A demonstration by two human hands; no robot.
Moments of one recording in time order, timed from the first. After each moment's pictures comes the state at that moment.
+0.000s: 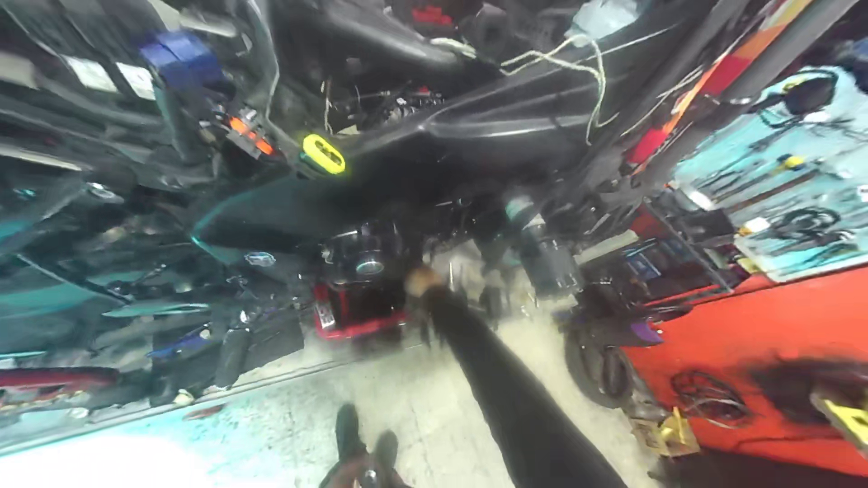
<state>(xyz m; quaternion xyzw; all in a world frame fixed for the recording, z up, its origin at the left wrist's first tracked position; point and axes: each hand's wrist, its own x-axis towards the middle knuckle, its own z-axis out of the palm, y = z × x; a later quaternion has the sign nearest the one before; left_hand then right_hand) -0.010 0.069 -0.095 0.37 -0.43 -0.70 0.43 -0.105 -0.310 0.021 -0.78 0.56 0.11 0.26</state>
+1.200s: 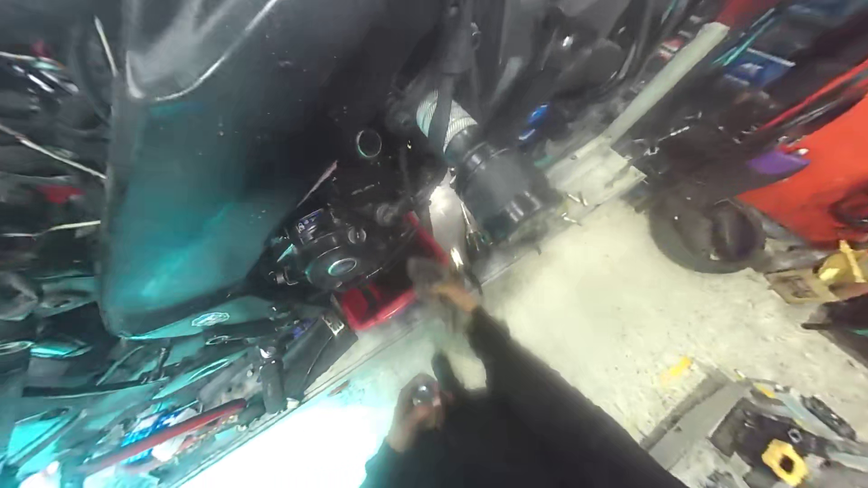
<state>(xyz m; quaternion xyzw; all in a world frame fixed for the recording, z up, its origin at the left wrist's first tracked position) -0.004 0.001 -0.094 0.41 -0.35 -0.72 0.43 -0.177 -0.212 -0.049 -0.37 0.43 -0.40 0.72</state>
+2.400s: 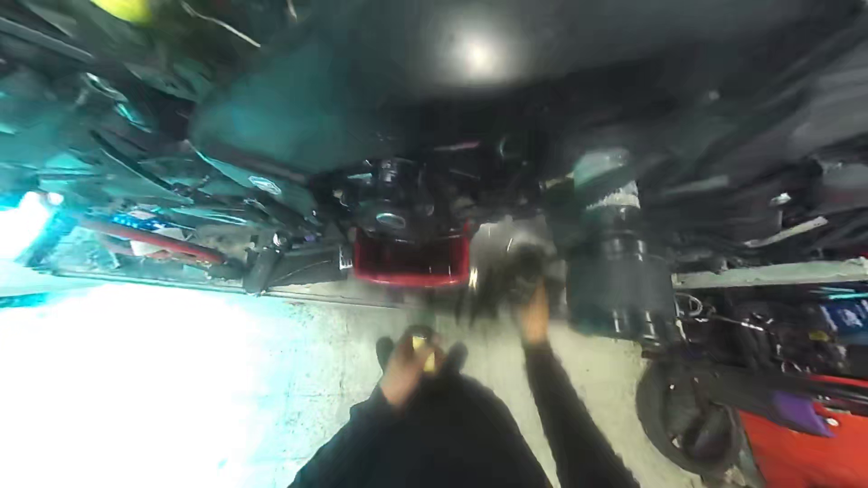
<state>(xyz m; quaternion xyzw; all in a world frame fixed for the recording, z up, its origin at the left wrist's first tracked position) -0.118 -0.082 -0.040 0.57 -0.17 -0.55 0.58 -0.307 -0.302 -0.075 -0.67 0.60 -0.22 0.37</state>
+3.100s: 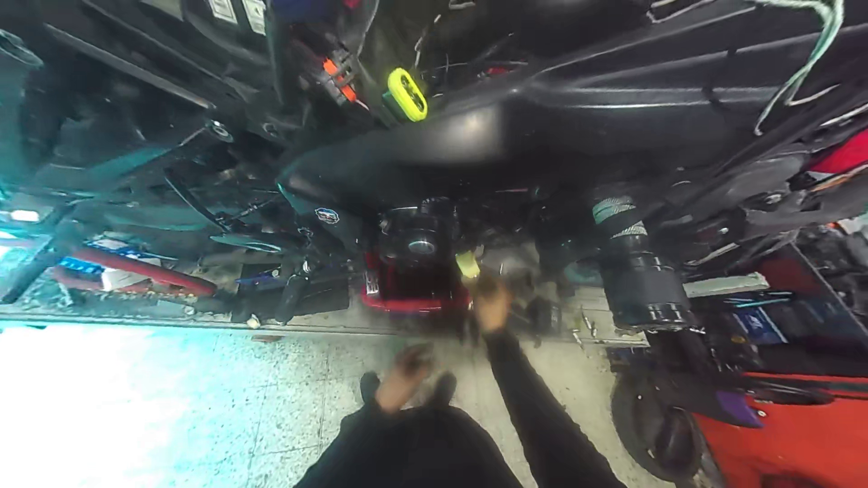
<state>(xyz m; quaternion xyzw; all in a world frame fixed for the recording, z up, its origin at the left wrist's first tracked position) -0.050 -0.057 -0.075 0.56 -0.26 -0.60 0.51 -0.170 -0.279 -0.043 -0.68 0.51 -0.40 0.35</state>
